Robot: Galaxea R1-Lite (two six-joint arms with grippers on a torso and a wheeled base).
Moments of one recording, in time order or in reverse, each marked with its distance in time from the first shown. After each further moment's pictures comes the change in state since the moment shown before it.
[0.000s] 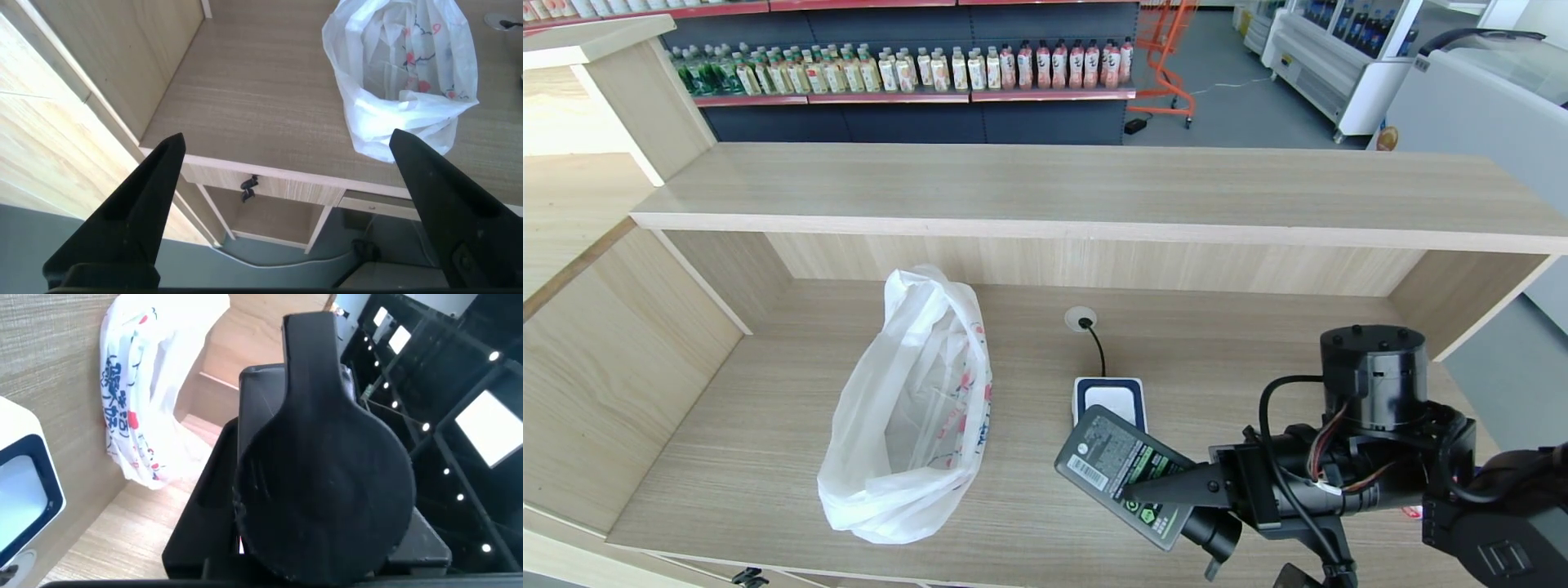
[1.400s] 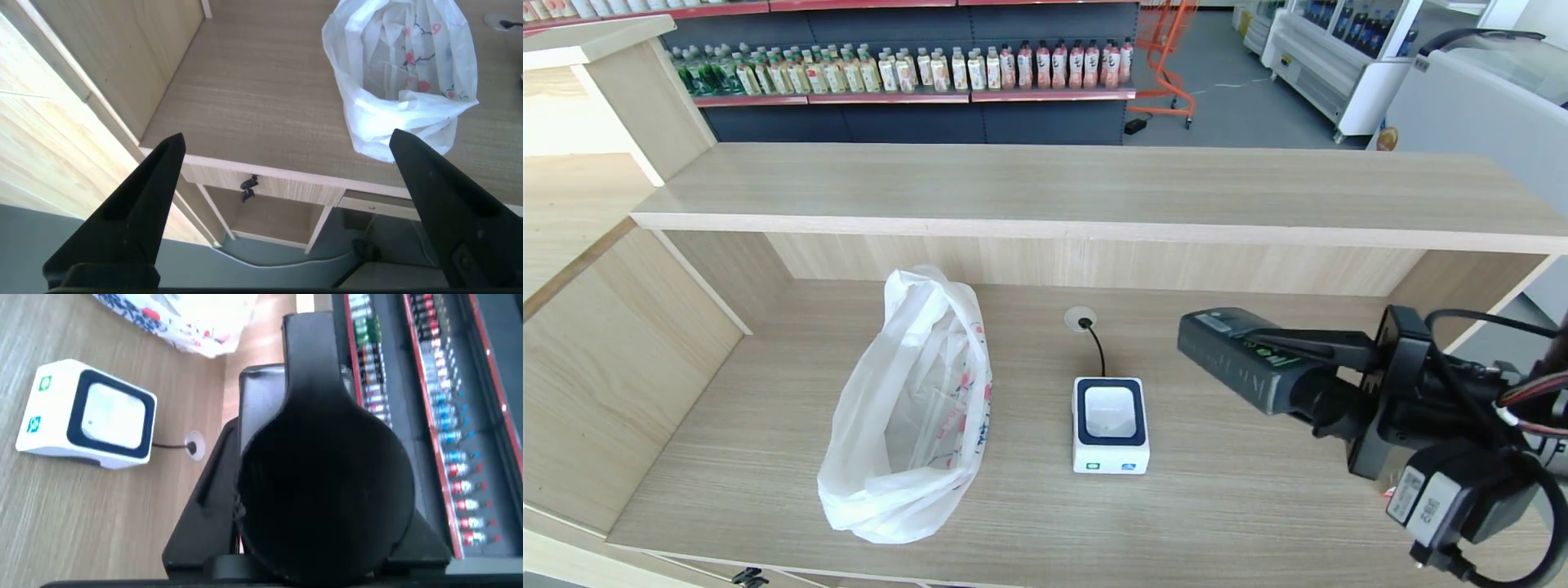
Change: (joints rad) left arm 0.000 0.000 0.000 0.000 0.000 0.000; right arm -0.190 -0.371 0.053 0.017 -0.306 1.067
